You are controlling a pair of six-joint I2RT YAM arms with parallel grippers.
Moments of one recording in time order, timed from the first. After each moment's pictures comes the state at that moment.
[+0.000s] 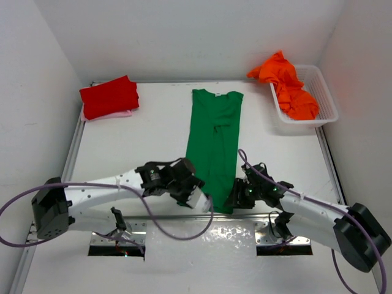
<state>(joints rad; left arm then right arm) -1.06 1.25 0.87 -0.61 0.12 0.94 0.64 1.01 0.20 -0.18 -0.31 0.85</state>
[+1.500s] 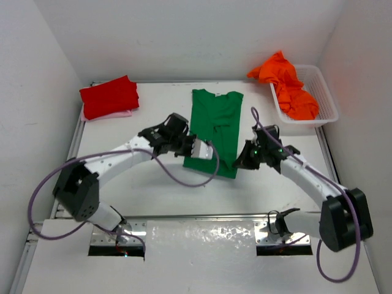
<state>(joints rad) -0.69 1.46 1.06 -0.48 0.32 1.07 0.33 1.20 0.65 -0.40 -0.32 0.67</state>
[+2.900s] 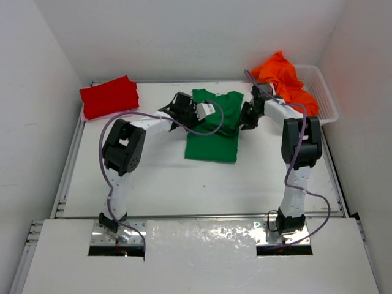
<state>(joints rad) -0.47 2.11 1.49 -0.15 0.19 0.73 0.12 2.11 1.51 -0.53 -0.25 0.47</state>
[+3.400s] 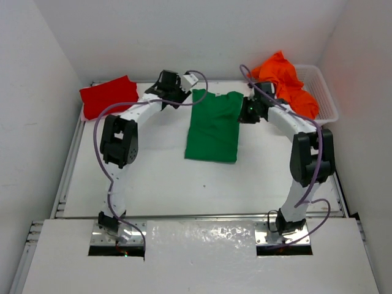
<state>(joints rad) -0.35 2.23 1.87 -0.30 0.01 0.52 0.16 1.86 1.39 -0.42 -0.16 0.29</state>
